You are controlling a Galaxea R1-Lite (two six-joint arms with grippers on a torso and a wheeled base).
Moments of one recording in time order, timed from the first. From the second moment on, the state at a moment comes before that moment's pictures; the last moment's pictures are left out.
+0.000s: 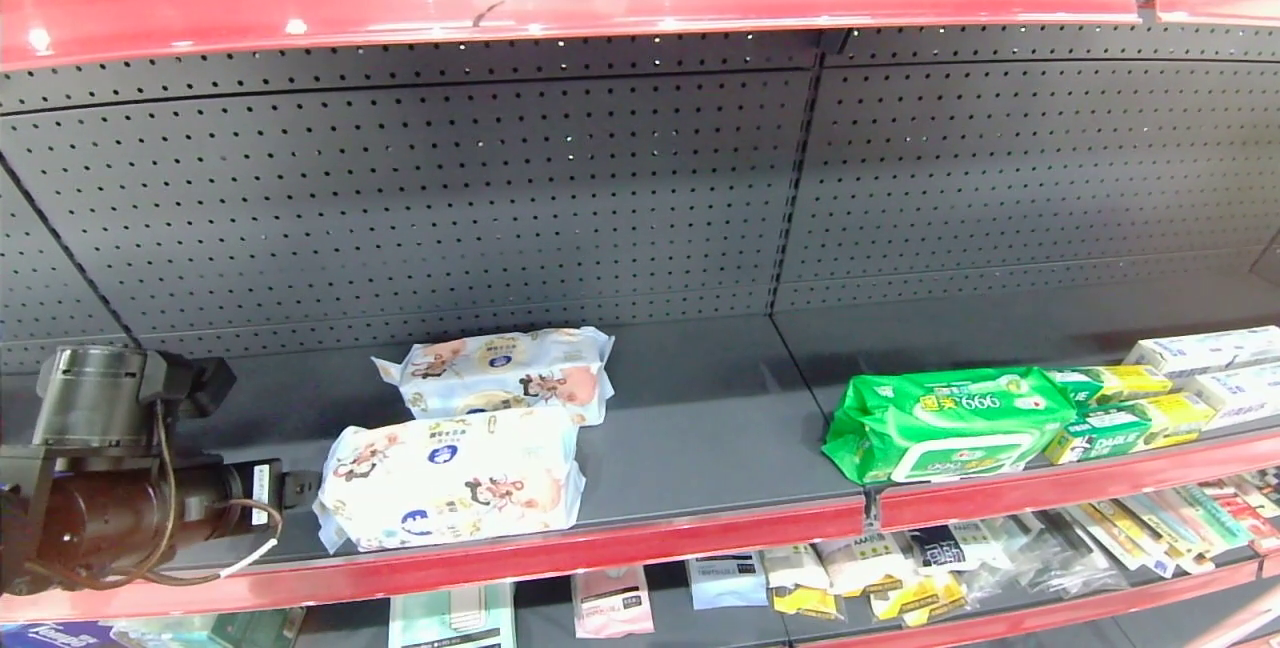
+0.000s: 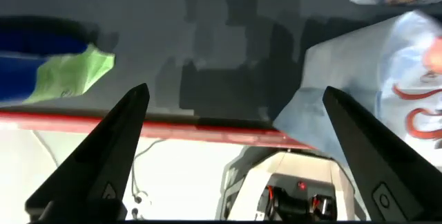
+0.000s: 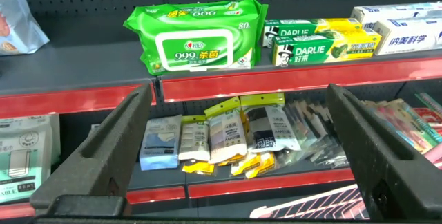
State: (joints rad) left arm 0.01 1.59 -0.46 -0.29 0.11 -0.11; right arm 0.00 0.00 0.00 0.00 -0.02 -0.01
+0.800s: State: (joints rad) left arm -0.05 1.62 -0.46 -0.32 0.09 -0.11; right arm 0.00 0.00 0.00 0.00 -0.02 -0.01
